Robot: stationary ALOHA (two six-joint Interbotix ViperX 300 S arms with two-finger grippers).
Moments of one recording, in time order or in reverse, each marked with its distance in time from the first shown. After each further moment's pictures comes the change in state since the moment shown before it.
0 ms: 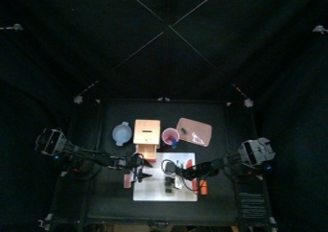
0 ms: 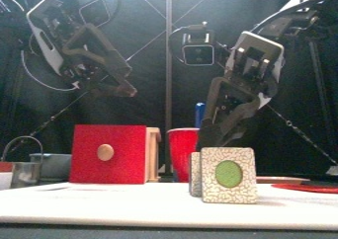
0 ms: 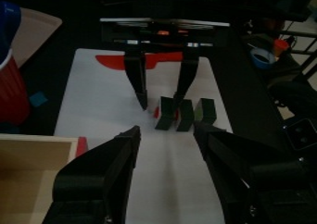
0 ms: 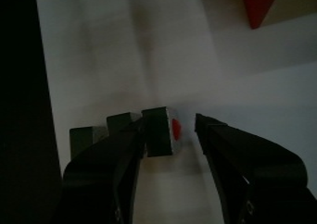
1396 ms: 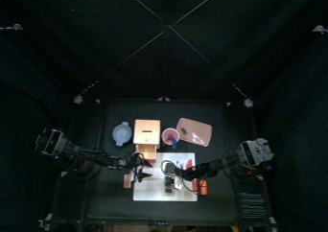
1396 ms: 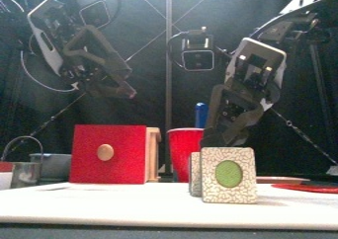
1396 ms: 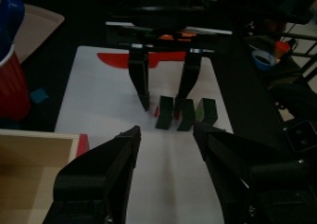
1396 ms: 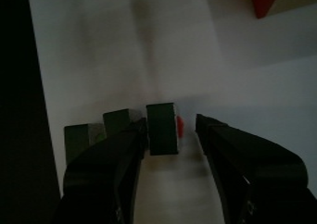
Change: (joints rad) left arm 0.000 0.002 0.003 -0.020 0.000 -0.002; right arm 0.006 0.028 -0.005 0.014 -0.003 -0.002
